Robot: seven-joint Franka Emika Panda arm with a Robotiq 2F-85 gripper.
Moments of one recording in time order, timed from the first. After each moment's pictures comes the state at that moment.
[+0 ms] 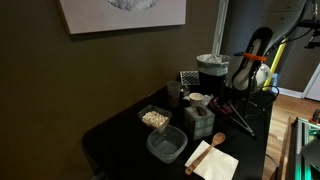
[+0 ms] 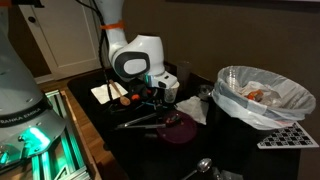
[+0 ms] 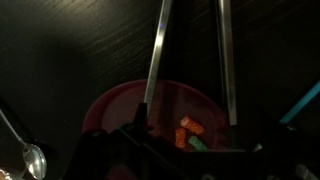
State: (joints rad) arm 0.03 0.39 -0.33 -2.66 -0.06 3.12 0.27
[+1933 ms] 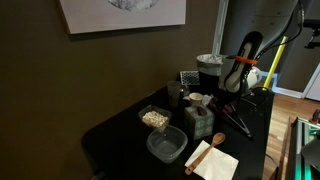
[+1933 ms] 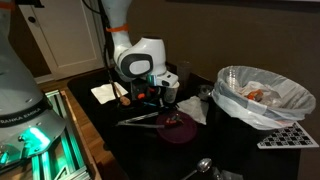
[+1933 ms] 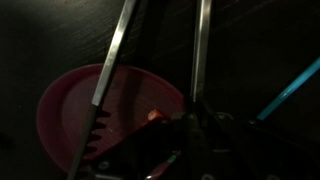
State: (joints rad) arm 0.00 0.45 -0.24 -2.58 -0.01 3.12 0.19
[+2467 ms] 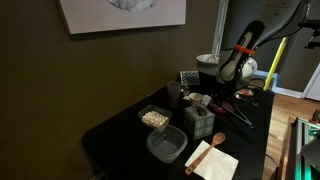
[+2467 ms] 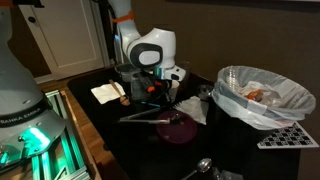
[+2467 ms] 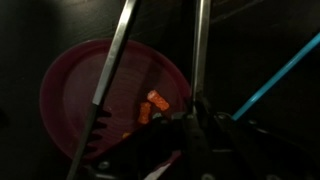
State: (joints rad) arm -0.11 0.38 -0.17 -2.50 -0.01 2.89 0.03
